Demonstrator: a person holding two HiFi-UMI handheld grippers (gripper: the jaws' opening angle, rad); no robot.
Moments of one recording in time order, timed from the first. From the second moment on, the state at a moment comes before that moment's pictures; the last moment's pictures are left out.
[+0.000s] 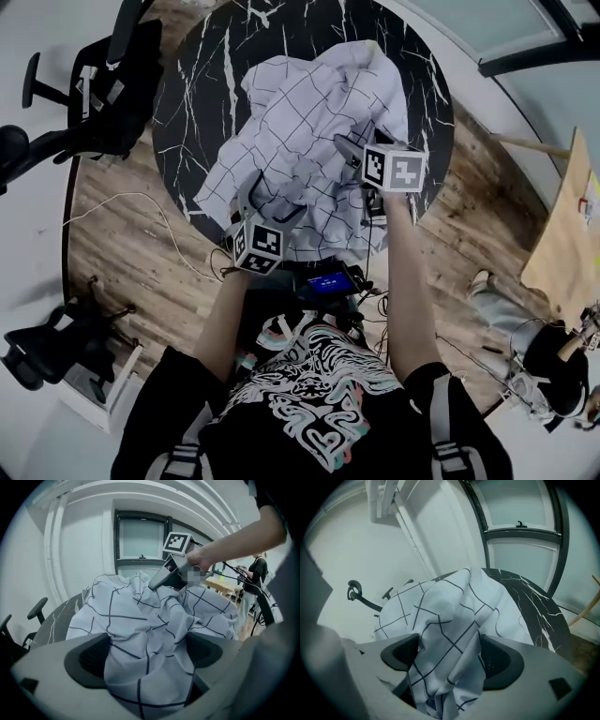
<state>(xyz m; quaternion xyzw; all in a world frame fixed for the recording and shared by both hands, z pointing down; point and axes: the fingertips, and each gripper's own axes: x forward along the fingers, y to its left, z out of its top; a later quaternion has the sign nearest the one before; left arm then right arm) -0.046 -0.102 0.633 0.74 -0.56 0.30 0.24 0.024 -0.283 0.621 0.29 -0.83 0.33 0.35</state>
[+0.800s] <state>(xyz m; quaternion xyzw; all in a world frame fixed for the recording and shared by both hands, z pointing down) -0.046 -0.111 0.671 0.72 -0.52 0.29 0.34 0.010 -0.276 0.671 0.25 -0.81 0.32 0.43</state>
